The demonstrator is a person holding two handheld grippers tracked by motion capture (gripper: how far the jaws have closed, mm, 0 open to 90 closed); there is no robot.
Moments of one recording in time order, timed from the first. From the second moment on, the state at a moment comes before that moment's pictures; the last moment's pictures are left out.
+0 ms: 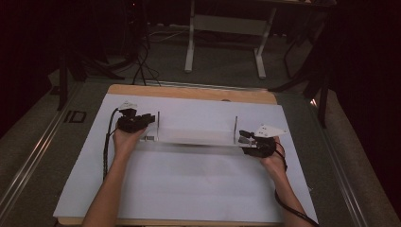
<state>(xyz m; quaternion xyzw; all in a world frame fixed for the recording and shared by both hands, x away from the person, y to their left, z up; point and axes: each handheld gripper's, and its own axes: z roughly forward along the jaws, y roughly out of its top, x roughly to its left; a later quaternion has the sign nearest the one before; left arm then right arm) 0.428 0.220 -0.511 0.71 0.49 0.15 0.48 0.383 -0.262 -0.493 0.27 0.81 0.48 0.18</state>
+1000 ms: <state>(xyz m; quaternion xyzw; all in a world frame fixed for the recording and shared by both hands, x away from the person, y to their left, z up) 0.385 0.245 -0.502 0.72 0.42 0.19 0.53 0.399 -0.264 -0.483 0.30 0.79 0.51 0.16</state>
